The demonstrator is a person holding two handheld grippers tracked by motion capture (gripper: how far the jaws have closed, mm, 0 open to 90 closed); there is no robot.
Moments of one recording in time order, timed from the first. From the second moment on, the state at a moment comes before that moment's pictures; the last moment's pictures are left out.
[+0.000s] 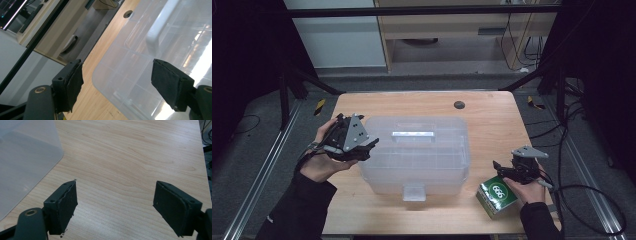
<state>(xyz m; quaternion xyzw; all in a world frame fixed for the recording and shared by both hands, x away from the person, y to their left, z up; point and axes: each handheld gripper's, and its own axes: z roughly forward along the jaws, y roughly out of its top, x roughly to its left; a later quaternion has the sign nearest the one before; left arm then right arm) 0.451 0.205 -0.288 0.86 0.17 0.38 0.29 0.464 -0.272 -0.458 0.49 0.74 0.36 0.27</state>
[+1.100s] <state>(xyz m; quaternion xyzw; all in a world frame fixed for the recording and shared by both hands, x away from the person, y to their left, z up) 0.451 0.170 -0.290 0.89 0.10 0.37 0.25 0.464 -0.272 -0.458 0.49 0.75 0.36 0.27</state>
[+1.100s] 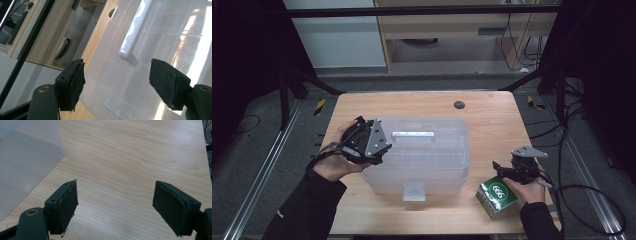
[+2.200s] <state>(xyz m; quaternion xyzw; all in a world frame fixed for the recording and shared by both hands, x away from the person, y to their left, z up) 0.465 0.134 -0.297 0.90 0.03 0.39 0.19 0.465 -0.270 -0.458 0.49 0.75 0.36 0.26</state>
